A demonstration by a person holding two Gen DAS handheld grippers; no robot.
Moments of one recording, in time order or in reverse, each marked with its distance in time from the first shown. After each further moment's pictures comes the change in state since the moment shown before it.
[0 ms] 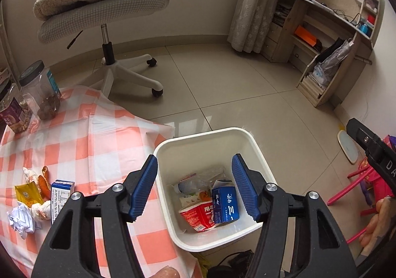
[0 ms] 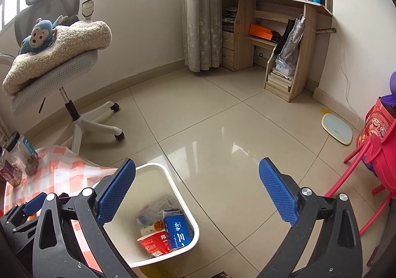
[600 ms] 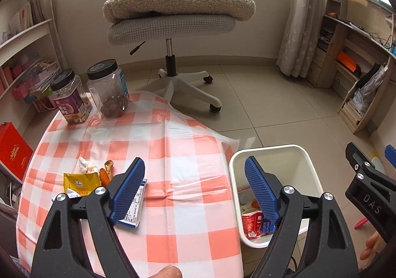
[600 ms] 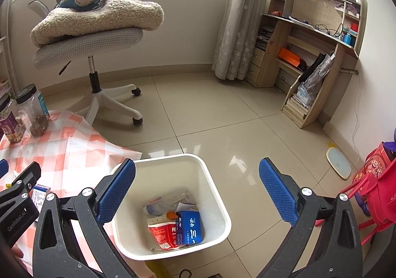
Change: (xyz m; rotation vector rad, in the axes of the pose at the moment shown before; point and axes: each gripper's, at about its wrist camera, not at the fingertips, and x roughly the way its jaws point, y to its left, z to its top) left arm -0.047 0.085 -0.019 -0.123 -0.098 0.247; right arm -0.023 0.097 -0.026 -0.245 -0.032 0.024
